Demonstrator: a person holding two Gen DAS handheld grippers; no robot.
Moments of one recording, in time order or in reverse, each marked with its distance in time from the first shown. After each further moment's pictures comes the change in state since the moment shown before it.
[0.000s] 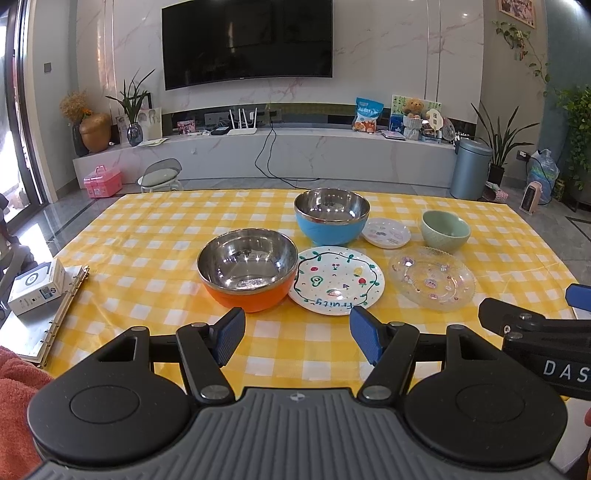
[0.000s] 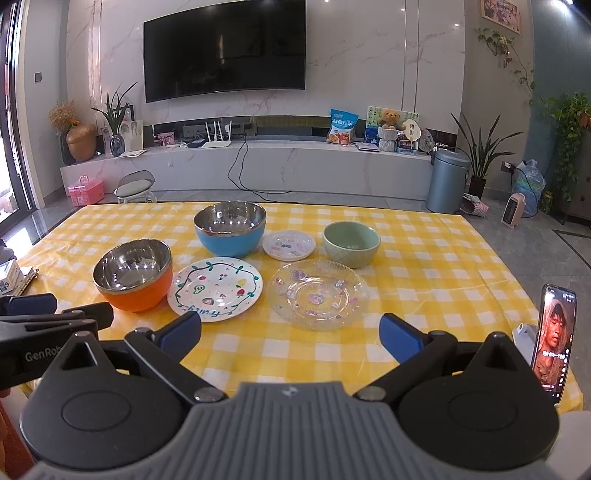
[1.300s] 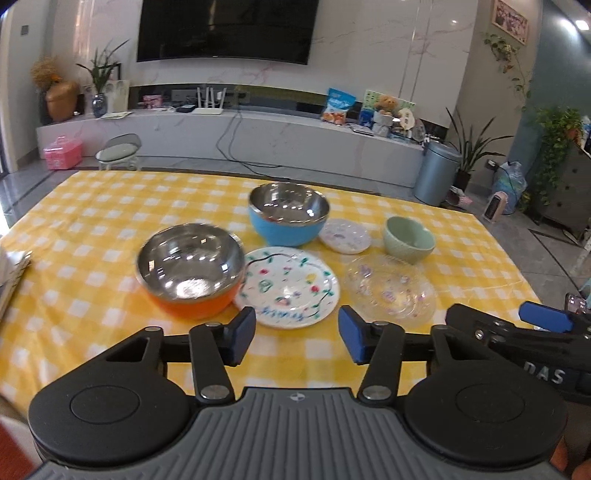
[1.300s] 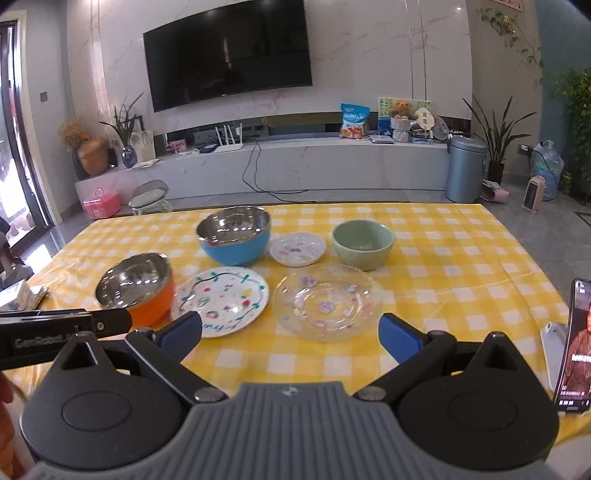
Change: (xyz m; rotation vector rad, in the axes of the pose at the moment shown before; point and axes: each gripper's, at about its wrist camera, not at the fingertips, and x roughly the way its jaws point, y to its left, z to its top) left arm 0.038 -0.008 0.024 -0.072 0.056 -0.171; right arm 0.038 -0.032 0.016 0.057 0.010 0.072
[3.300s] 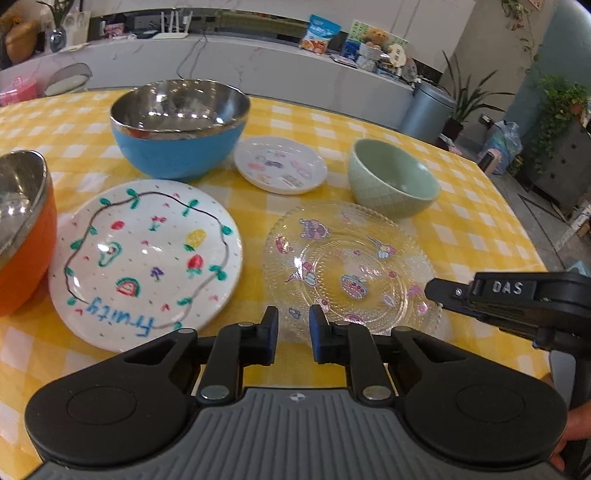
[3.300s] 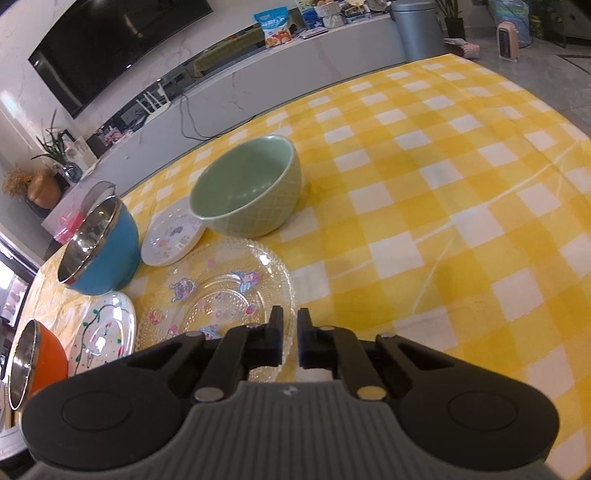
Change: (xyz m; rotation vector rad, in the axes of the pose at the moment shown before) left arm 0.169 -0.072 -0.006 -0.056 0.217 -0.098; right arm 0.183 -0.133 0.007 0.386 0.276 0.022
